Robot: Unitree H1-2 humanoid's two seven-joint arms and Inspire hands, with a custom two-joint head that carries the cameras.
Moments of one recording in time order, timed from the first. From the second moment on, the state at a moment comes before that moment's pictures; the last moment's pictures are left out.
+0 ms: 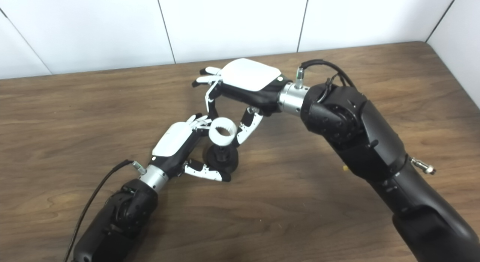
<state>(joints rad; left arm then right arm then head) -0.25 0.17 -0.47 0.10 0.68 -0.11 -0.08 -0.55 -0.49 0.39 -0.35 -0.57 0.00 0.68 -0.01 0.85</state>
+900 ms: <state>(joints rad) -0.23 0.17 -0.48 0.09 0.68 -0.11 -0.06 -0.59 -0.49 0.42 -0.32 -0.61 -0.07 0.76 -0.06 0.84</state>
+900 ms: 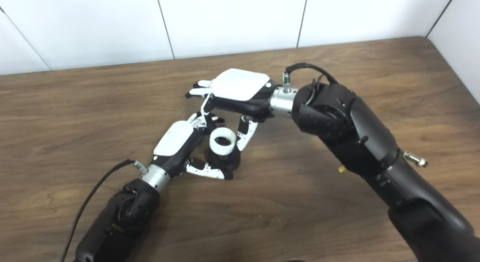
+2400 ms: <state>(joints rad) -0.22 0.16 -0.49 0.08 0.69 -0.12 -0.06 -0.59 -0.51 0.42 -0.31 -0.61 -0.13 0.82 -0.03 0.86</state>
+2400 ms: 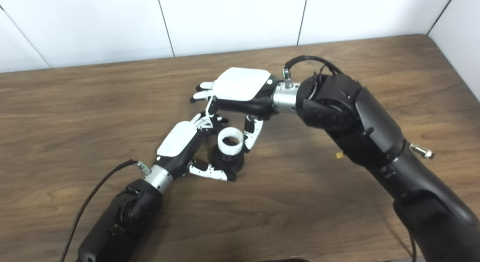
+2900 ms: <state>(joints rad) -0.22 0.16 -0.49 0.08 0.69 -0.12 -0.05 -0.57 -0.51 0.43 -0.30 -0.62 -0.16 0.81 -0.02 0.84</state>
